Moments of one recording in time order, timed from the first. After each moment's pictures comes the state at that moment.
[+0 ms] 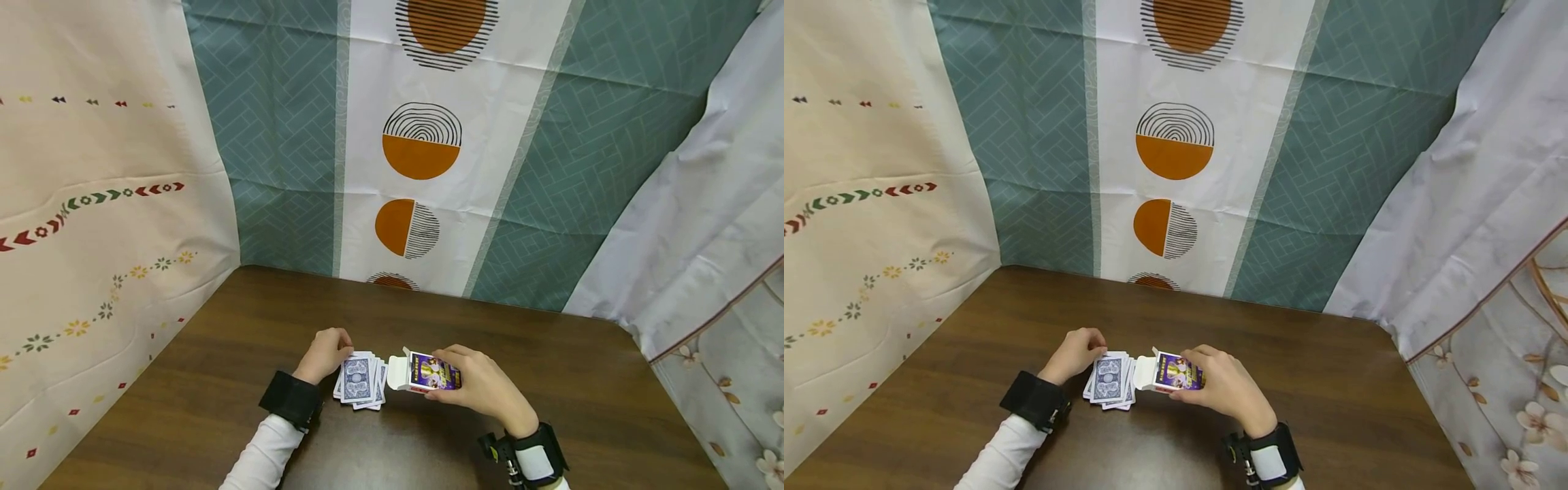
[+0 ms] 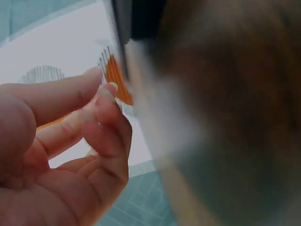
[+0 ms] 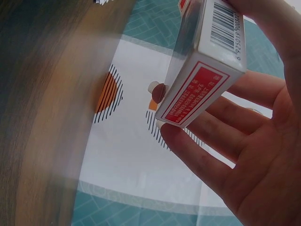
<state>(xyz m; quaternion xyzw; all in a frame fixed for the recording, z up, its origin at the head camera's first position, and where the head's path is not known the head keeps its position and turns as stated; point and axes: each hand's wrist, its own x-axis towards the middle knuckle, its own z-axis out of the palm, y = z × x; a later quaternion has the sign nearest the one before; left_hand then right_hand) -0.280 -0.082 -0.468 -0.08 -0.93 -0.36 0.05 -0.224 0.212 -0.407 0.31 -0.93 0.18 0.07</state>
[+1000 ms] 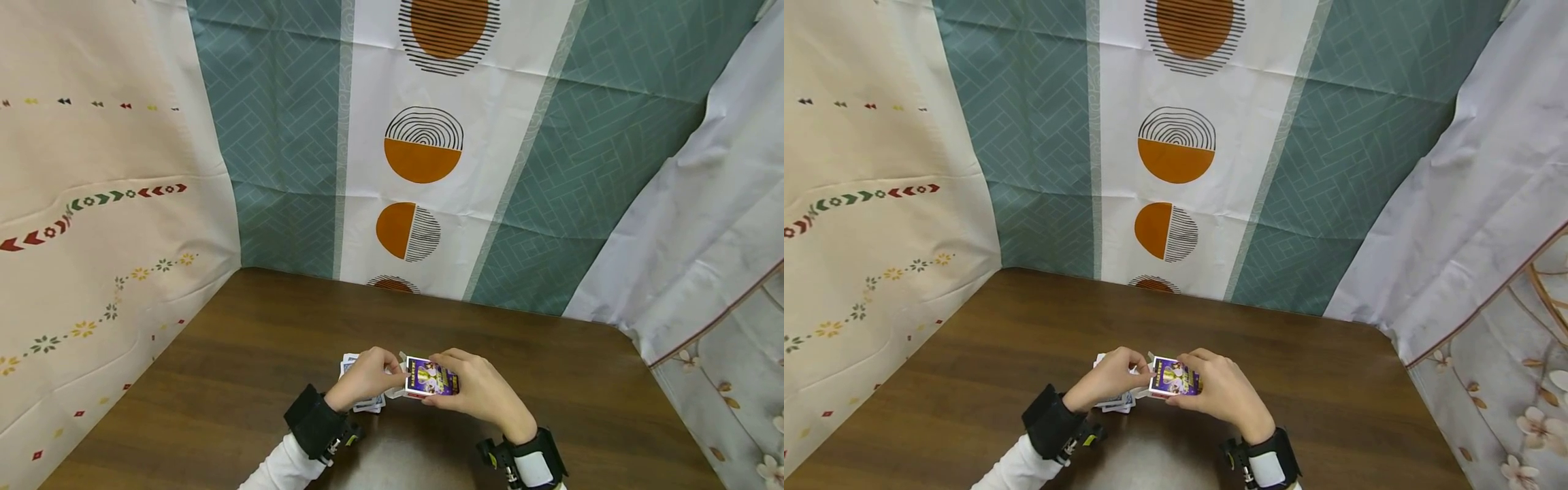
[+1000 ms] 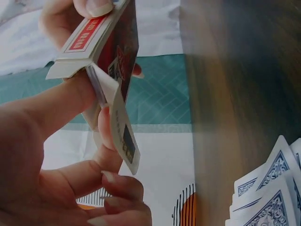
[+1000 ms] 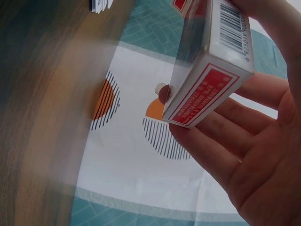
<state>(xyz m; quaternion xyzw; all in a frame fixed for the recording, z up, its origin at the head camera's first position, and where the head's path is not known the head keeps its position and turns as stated) -0.230 -0.019 -0.423 -0.18 -0.87 -0.46 -0.05 -0.223 0.209 -0.407 0.34 -0.92 0.19 0.09</state>
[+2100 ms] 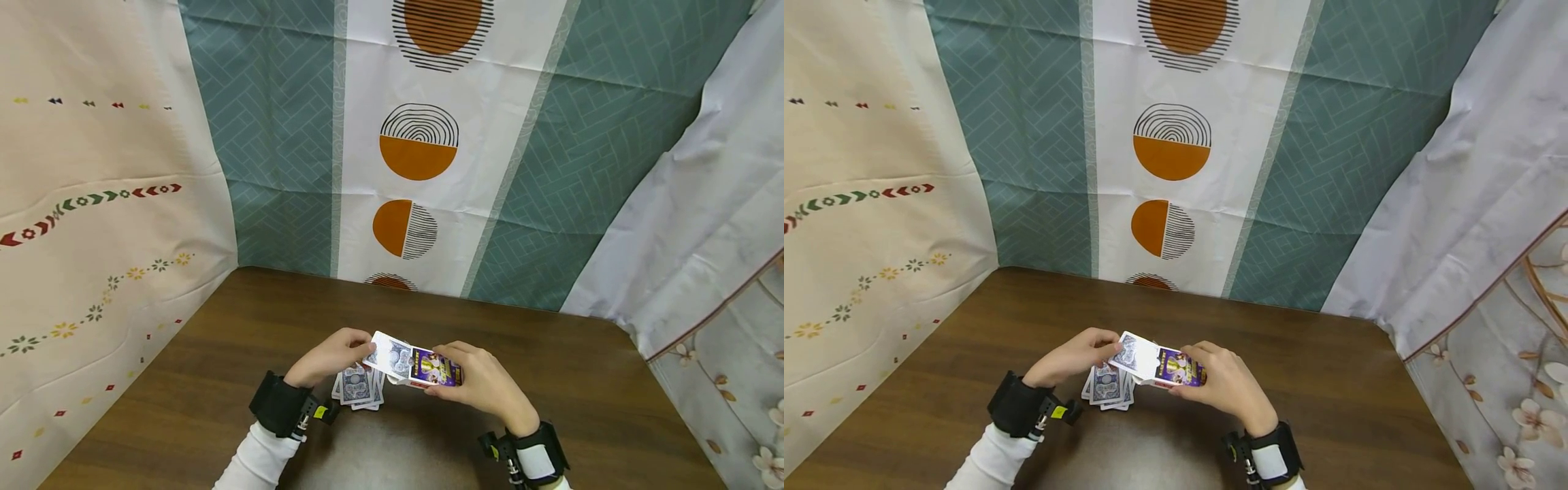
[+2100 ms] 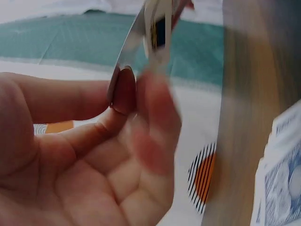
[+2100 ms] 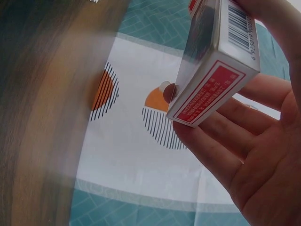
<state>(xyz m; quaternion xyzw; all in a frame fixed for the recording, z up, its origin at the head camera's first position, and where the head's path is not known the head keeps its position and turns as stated) -0.250 -0.073 -0.409 -0.21 -0.78 -0.56 -0.16 -0.225 0.216 -0.404 0.32 -0.92 0.20 0.10</state>
